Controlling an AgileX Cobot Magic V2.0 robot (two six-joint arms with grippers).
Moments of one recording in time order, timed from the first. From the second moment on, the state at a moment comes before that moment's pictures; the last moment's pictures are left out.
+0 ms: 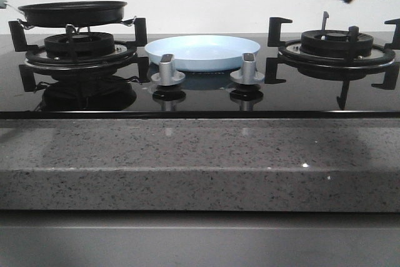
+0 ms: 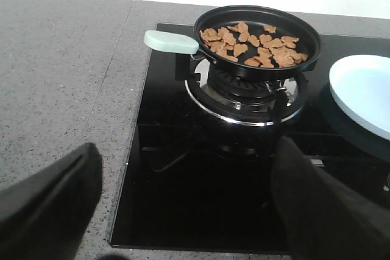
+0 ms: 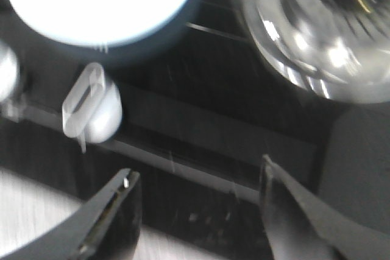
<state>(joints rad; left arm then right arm) -0.04 0.66 -0.68 -0.06 0.48 -0.03 0.30 1.31 -1.16 0.08 0.74 0.02</state>
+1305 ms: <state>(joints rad) -0.04 0.66 -0.68 -0.06 0.47 -0.03 0.25 2.15 -2.07 0.27 1.04 -0.16</state>
